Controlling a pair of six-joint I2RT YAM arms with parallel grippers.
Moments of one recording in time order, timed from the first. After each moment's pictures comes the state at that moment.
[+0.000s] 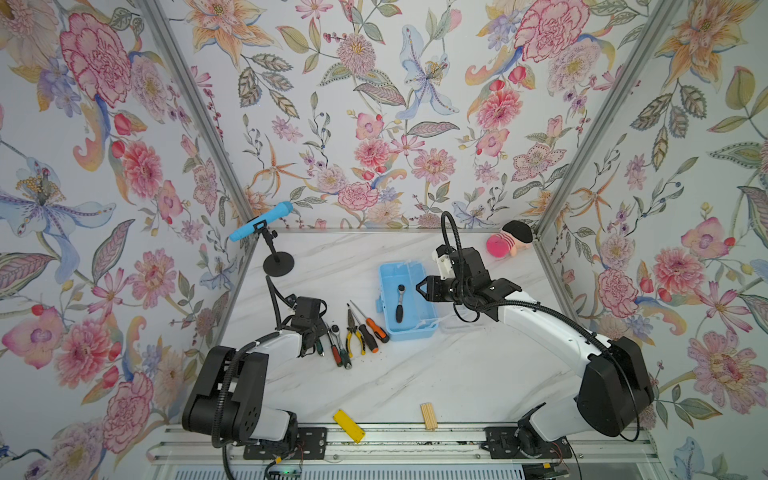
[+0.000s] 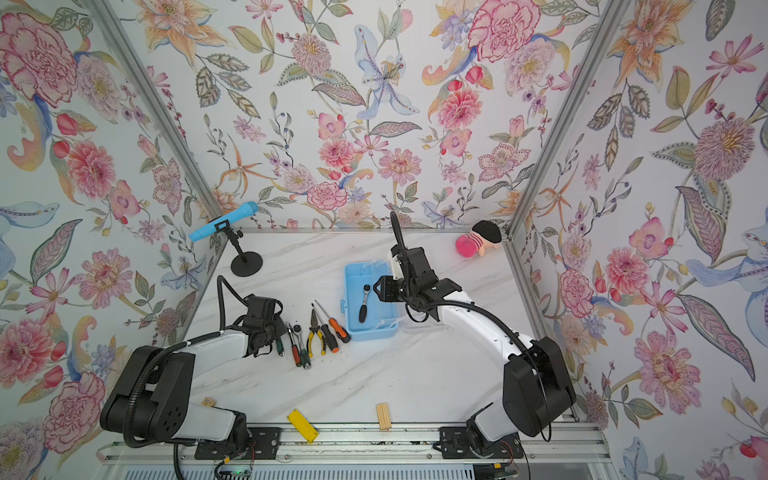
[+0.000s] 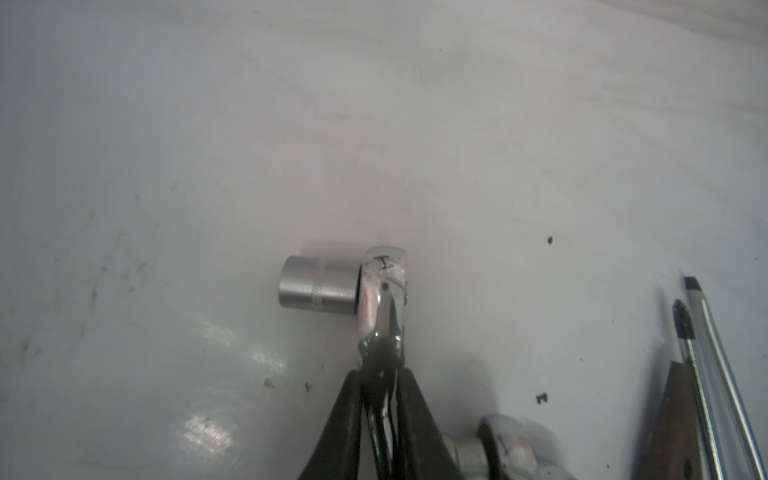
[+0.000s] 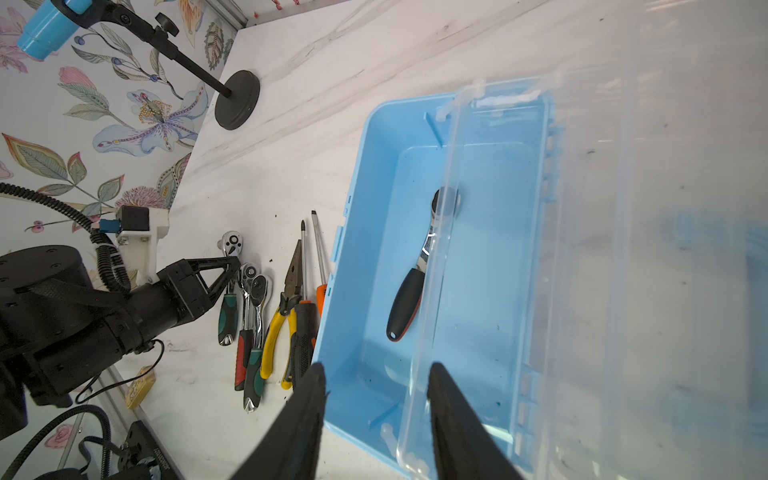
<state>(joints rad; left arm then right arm) -0.19 1.45 0.54 -0.08 -0.23 -0.66 0.57 1.49 1.14 -0.36 -0.22 0.46</state>
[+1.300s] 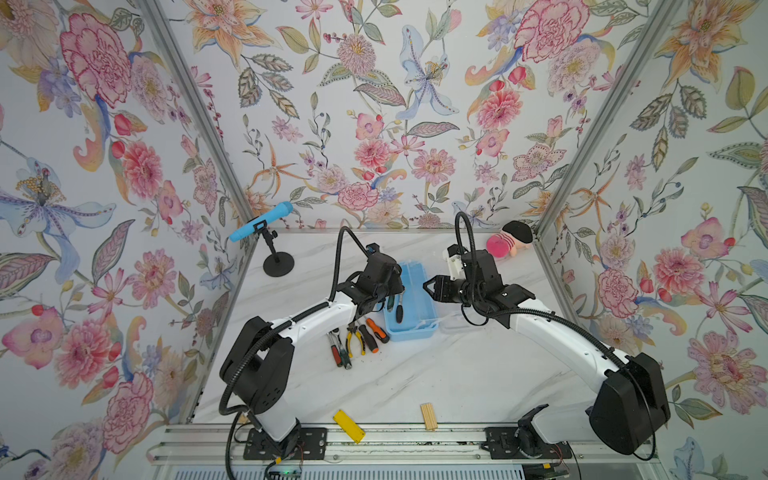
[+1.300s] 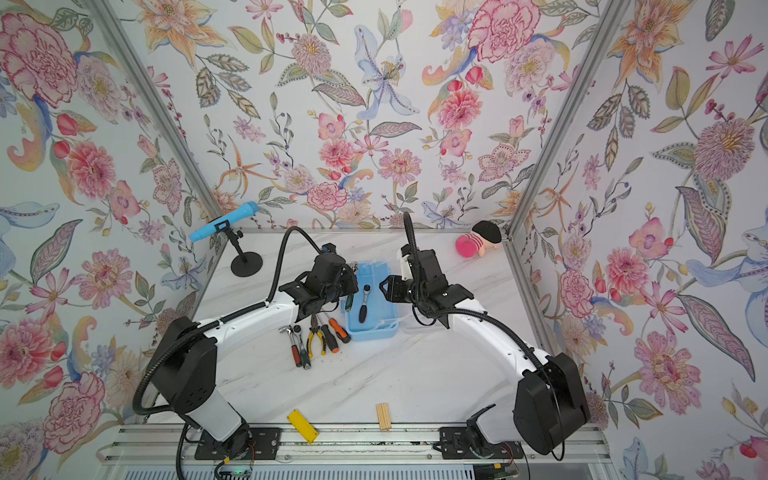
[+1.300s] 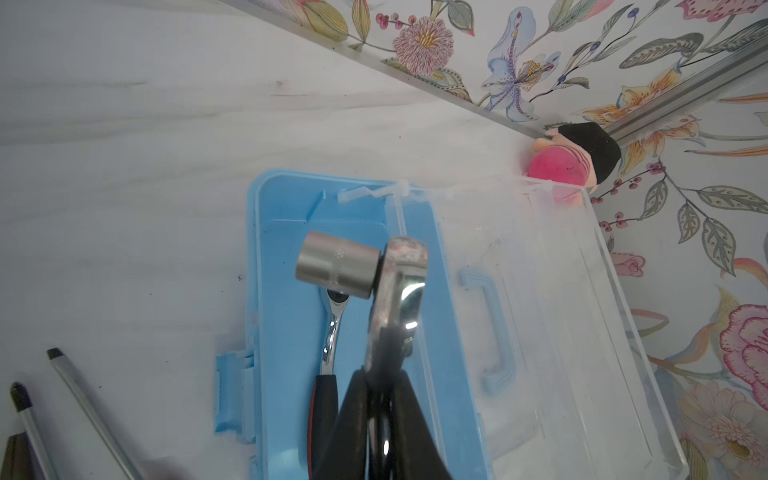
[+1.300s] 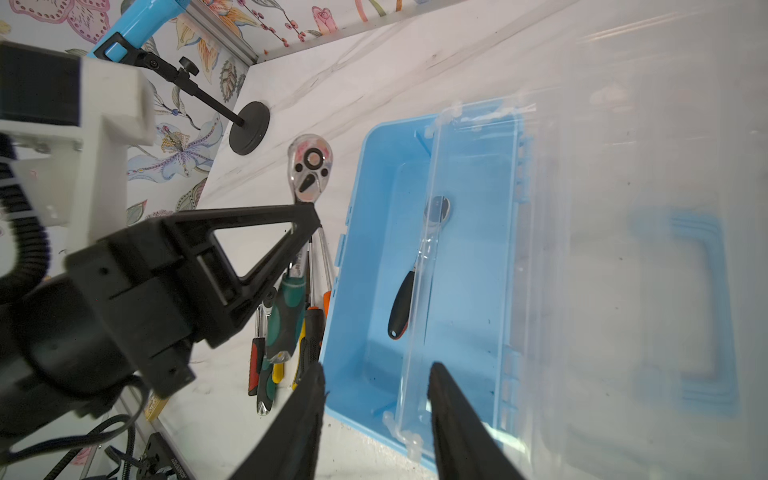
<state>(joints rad) -0.67 1.72 1.20 -0.15 -0.15 -0.76 0.54 1.39 1.07 -0.33 -0.23 0.50</state>
